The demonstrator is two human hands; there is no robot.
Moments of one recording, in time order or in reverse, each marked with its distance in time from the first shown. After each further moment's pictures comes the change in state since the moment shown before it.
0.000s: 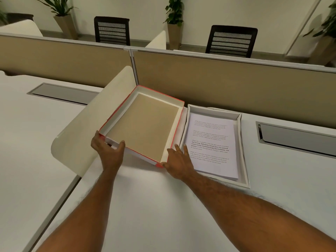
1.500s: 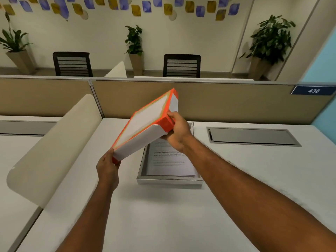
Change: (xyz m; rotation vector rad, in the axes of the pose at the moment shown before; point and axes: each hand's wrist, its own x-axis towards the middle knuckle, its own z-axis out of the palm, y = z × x) left_hand -0.089 0.114 0.046 -0.714 -0.217 -0.533; right_hand -0.083 0.029 -0.216 1.825 0.345 0.276
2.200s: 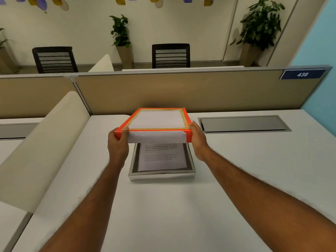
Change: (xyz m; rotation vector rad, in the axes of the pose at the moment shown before) left_hand -0.006 -0.006 0.084 0.543 -0.173 0.290; right_hand 0.011 0.028 -0.131 -0.442 0.279 -0.161
